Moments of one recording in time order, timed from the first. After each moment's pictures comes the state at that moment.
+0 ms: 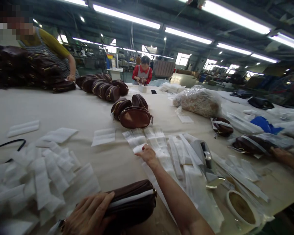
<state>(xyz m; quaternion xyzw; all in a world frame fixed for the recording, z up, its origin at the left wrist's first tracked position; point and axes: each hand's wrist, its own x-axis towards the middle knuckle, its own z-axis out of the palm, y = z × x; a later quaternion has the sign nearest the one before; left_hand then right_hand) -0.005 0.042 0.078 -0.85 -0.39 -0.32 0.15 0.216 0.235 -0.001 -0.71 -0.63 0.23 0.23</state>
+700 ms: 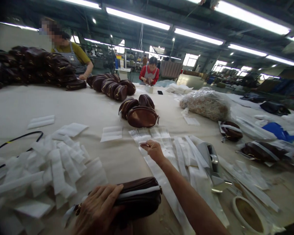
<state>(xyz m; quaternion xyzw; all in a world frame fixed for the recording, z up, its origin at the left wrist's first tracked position) -0.001 0.041 0.077 -0.83 -0.42 -0.35 0.11 0.211 0.211 0.059 -0.54 -0.66 0.39 0.35</state>
